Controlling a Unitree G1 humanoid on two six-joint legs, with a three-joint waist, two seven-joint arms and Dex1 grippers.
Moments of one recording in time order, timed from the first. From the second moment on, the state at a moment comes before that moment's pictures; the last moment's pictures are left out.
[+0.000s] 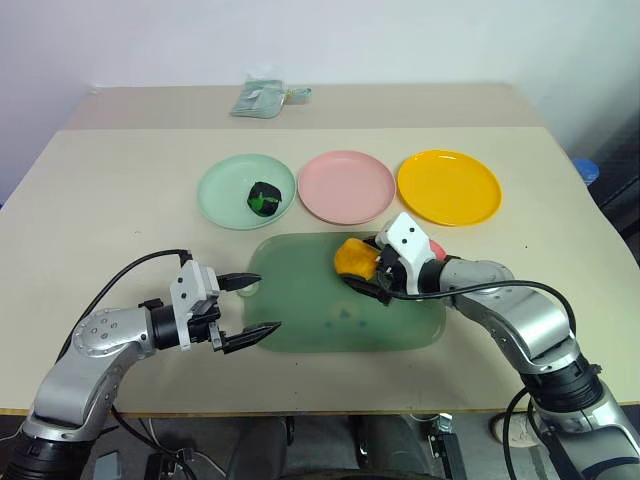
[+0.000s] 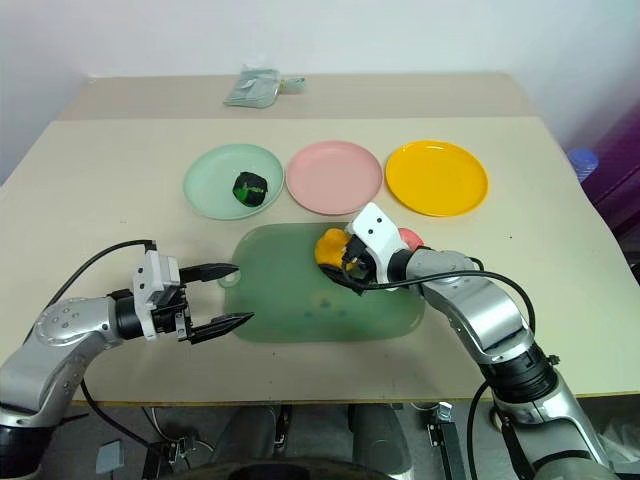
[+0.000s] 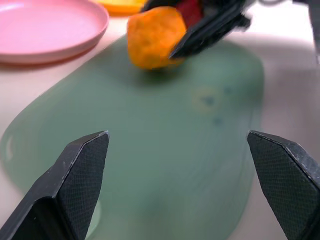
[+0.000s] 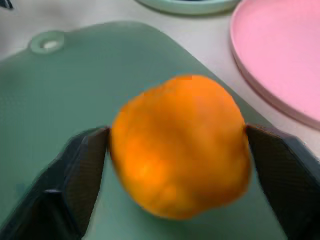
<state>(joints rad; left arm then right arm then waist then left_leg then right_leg) 0.06 0.69 0.09 -0.41 -0.50 0.34 -0.99 -0.40 -0.60 0.25 -0.39 0.37 0.78 0.54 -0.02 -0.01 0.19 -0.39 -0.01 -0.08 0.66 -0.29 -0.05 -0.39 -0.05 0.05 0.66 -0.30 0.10</state>
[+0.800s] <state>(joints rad) 0.05 0.59 0.06 -0.37 -0.52 0.29 -0.97 -0.82 -0.55 0.00 0.53 0.13 0.40 0.40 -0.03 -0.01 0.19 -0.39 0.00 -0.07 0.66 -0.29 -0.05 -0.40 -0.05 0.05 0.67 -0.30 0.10</state>
